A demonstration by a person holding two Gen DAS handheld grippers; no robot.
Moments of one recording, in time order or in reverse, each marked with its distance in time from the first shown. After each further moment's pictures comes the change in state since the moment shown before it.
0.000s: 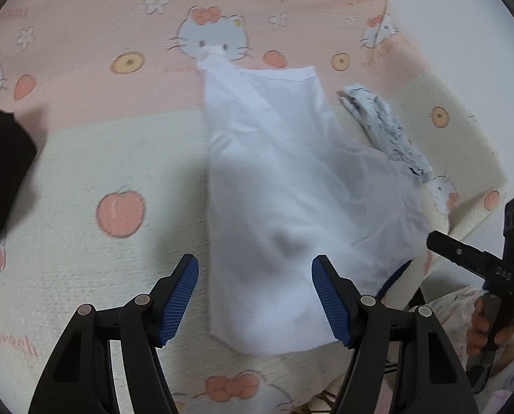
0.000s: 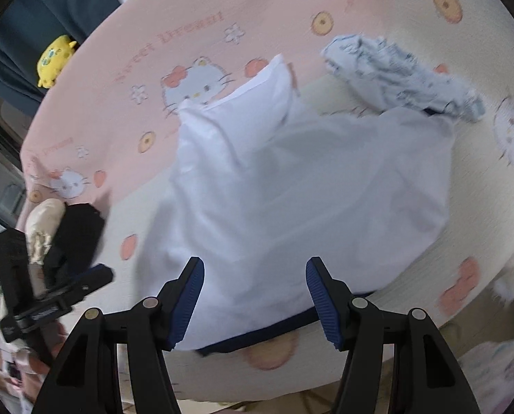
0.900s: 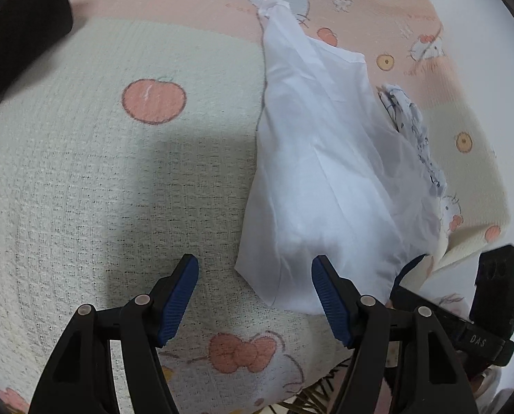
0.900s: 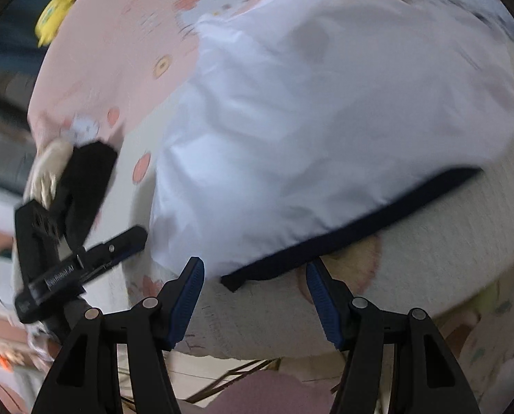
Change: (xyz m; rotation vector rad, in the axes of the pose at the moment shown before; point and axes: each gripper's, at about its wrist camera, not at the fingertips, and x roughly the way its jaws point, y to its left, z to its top) left arm 0.030 0.034 -0.054 -0.242 0.088 -0.077; right arm 0.058 0.028 -0.064 -0.025 0.243 0.095
